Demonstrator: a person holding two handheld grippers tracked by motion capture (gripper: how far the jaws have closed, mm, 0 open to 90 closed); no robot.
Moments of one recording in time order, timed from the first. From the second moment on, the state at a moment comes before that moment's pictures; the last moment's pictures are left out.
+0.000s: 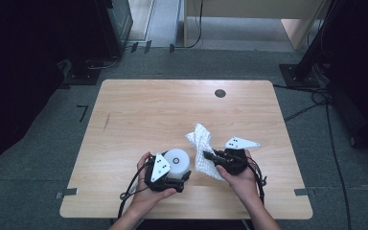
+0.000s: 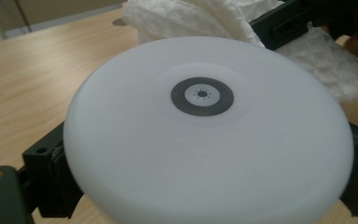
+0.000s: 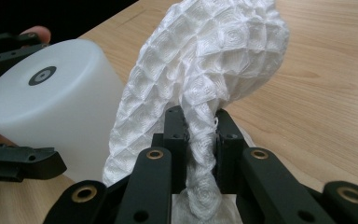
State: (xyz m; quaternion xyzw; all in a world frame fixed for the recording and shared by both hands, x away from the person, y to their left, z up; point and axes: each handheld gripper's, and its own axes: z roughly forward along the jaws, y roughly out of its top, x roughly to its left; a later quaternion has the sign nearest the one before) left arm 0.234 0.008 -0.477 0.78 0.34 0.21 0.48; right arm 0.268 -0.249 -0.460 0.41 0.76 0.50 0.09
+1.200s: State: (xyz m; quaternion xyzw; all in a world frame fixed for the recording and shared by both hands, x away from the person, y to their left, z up) left arm 0.257 0.047 -0.455 0.78 0.22 0.12 0.58; right arm 0.249 -0.202 -0.462 0.34 0.82 0.44 0.11
